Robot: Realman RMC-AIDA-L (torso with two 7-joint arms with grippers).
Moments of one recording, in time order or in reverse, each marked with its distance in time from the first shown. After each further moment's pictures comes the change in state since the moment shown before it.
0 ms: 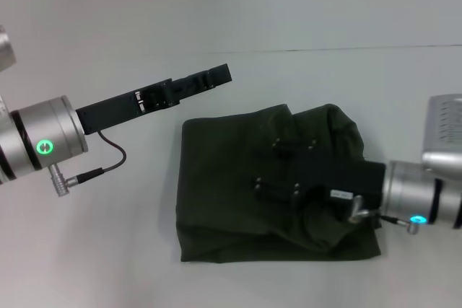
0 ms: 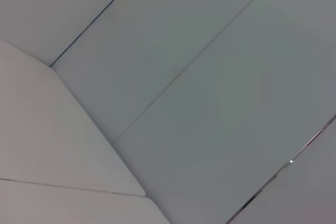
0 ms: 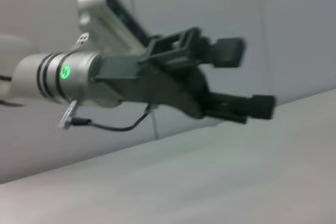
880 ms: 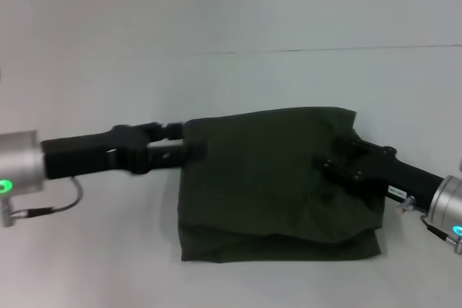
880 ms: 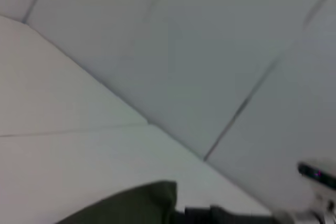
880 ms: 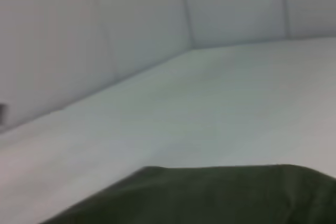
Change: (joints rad) left arm 0.023 0.070 -0.050 0.034 0.230 0.168 0.186; right arm -0.146 -0.012 0.018 0.019 0.195 0.245 -0.004
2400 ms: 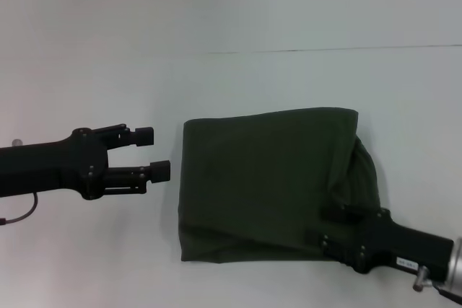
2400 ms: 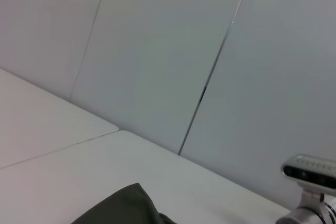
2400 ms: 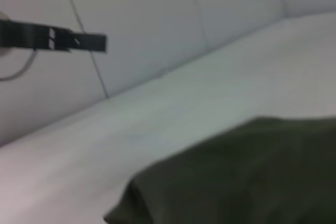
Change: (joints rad) left arm 0.010 0.025 -0.219 0.051 0.146 0.244 0.195; right arm -0.137 -0.002 -0.173 -0.080 -0.061 -0.215 0.047
